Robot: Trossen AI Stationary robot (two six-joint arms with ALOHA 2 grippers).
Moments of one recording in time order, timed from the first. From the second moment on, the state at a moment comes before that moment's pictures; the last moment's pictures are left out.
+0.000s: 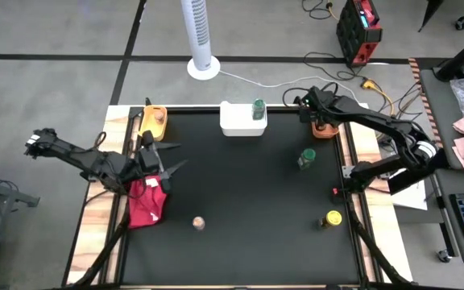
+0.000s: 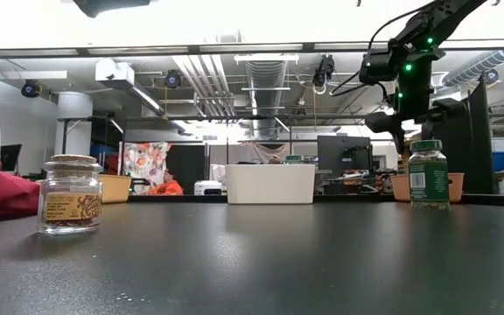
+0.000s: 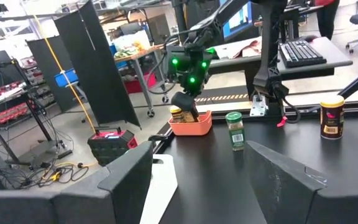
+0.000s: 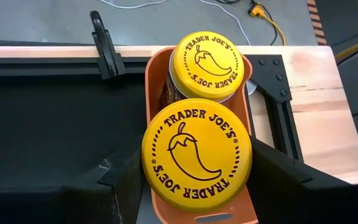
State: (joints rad) left arm -0.38 0.72 0.62 0.04 -0.79 0.19; right arm -0.83 1.36 0.94 -0.81 0.52 0.69
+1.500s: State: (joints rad) left arm -0.38 0.65 0.62 -0.02 -0.79 0.17; right arm -0.86 1.44 1.03 -0.88 0.55 0.63
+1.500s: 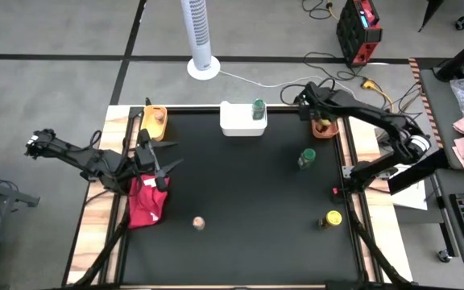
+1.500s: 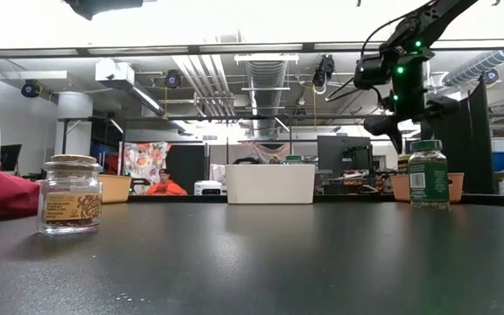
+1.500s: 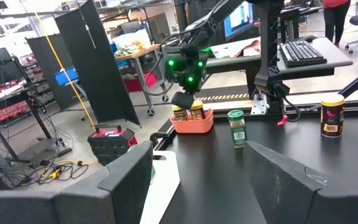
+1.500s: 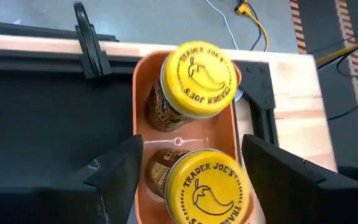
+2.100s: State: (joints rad) left arm -0.38 0.77 0.62 -0.08 -0.78 0.05; right arm -0.55 1.31 1.18 -0.99 0.35 0.54
